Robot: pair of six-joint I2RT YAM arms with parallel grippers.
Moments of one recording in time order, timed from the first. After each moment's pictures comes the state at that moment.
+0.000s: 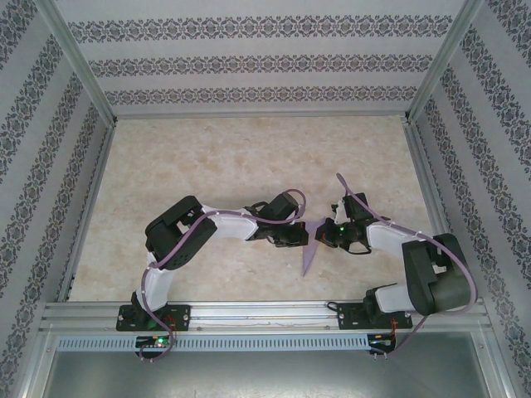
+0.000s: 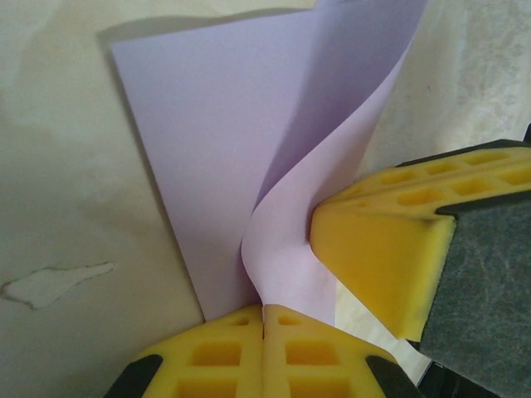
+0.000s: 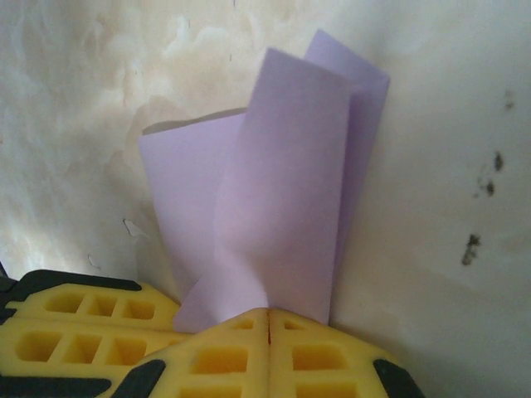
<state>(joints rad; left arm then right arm) -0.88 2.05 1.16 0.00 0.44 -0.90 0.19 1.39 0.48 -0.22 -0.54 0.59</state>
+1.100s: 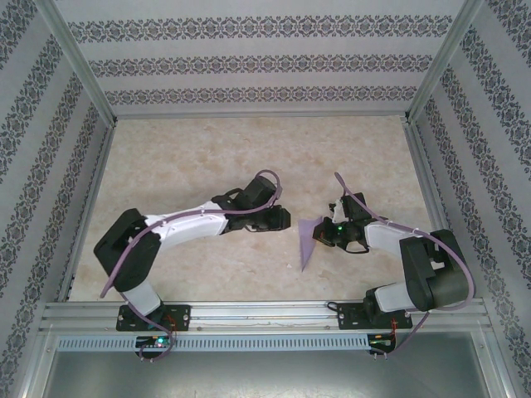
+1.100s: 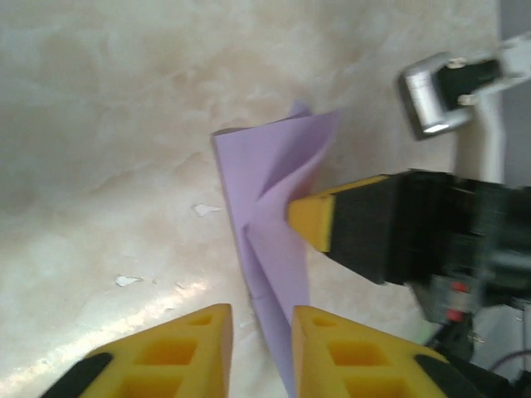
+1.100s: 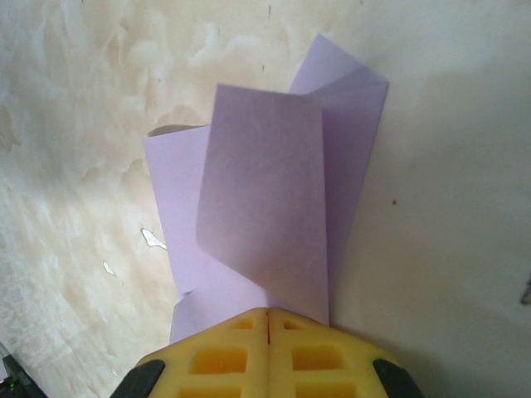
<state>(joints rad) -0.81 1.66 1.08 -0.24 0.27 -0.83 0.21 1.42 0.47 -0.17 -0.56 0.61</state>
